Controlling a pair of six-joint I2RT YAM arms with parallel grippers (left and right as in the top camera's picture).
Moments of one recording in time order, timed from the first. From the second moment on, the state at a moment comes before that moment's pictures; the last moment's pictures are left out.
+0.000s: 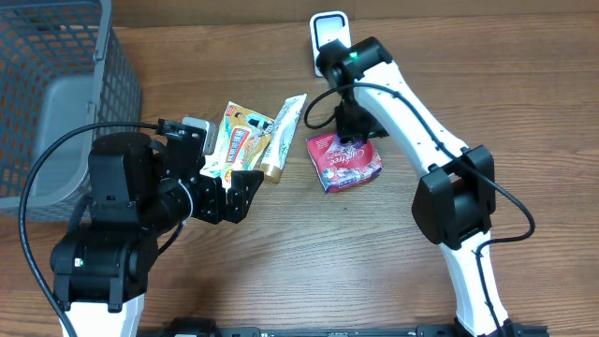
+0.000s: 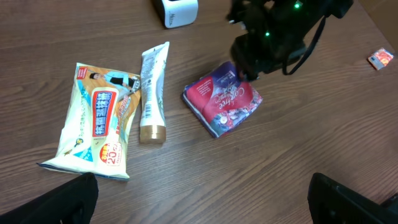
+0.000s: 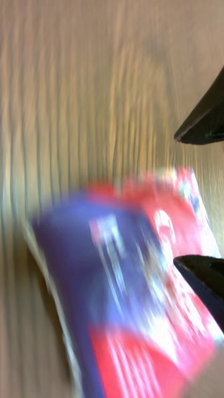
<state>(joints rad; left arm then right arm) -0.06 0.99 1.29 -1.08 0.41 0.01 0.52 2.34 2.23 -1.54 0.16 0.39</state>
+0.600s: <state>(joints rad) -0.06 0.99 1.29 -1.08 0.41 0.01 0.76 2.34 2.06 -1.26 0.28 0.29</state>
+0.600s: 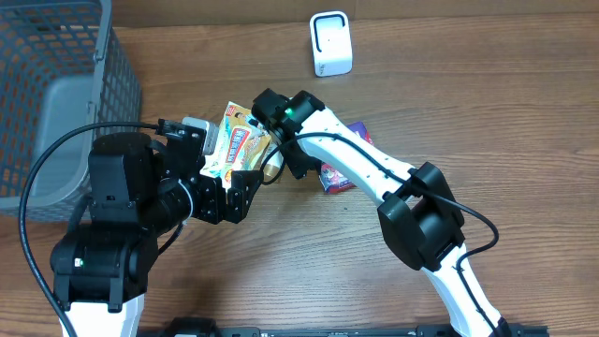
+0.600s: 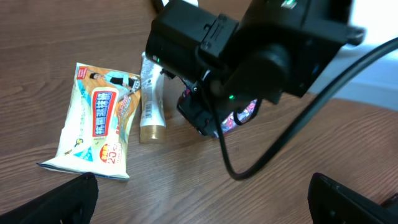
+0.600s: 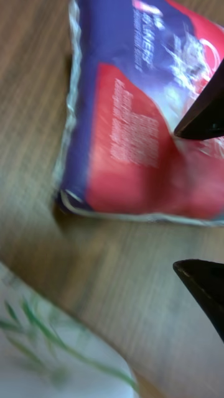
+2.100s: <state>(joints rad) -0.06 0.99 1.29 -1.08 0.41 0.01 0.35 2.34 2.34 -1.43 -0.48 0.25</state>
